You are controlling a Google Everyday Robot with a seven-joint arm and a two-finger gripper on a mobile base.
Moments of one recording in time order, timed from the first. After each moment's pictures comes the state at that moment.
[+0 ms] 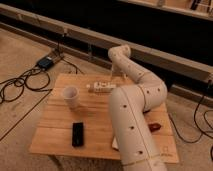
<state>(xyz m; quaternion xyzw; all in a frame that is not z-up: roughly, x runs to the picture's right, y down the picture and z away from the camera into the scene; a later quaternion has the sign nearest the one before) 0.096 -0.043 1.023 -0.18 0.23 0.72 0.63</state>
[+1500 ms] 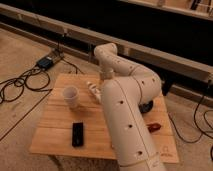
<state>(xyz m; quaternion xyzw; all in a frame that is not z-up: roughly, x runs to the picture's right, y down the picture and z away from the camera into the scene) 0.011 -0.010 0.956 -0.28 0.27 0.64 0.67</state>
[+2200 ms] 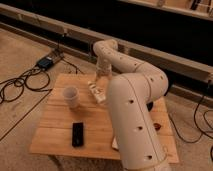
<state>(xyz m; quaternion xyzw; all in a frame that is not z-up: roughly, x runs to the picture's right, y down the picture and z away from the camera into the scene) -0.019 -0.033 0.932 -0.30 0.19 0.62 0.70</state>
